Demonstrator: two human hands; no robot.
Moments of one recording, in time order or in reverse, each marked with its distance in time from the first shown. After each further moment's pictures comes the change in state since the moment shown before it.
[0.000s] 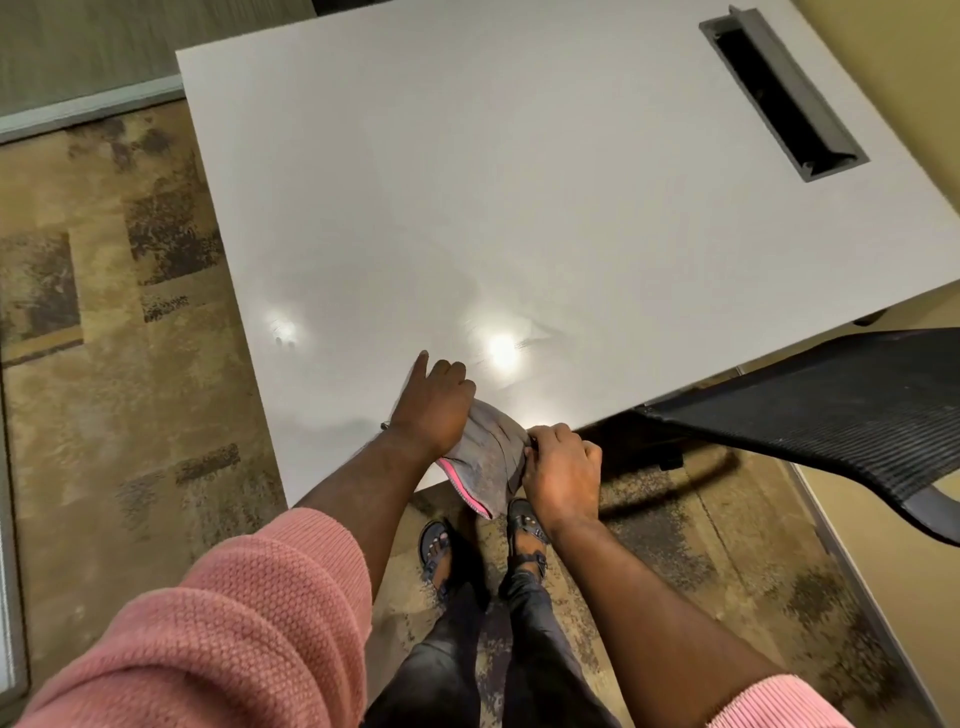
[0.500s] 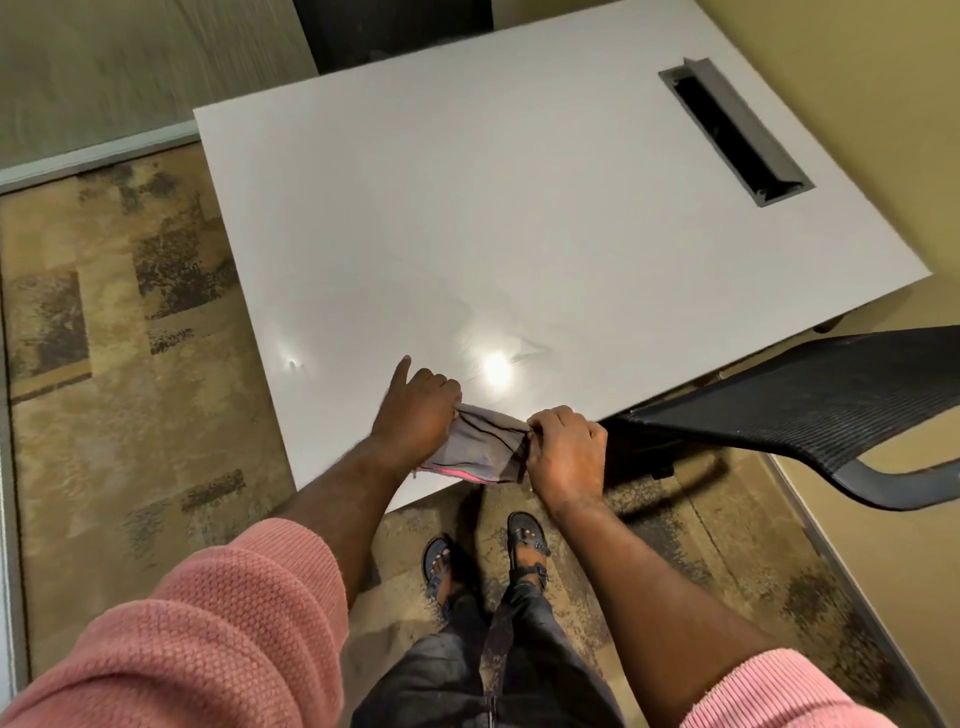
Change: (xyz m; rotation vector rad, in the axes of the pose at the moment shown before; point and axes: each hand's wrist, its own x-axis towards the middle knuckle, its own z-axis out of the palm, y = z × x) left_hand -0.032 -0.020 -0.026 -0.143 0.181 -0.019; right_hand -0.002 -0.018 -0.053 0.046 0.146 -0.028
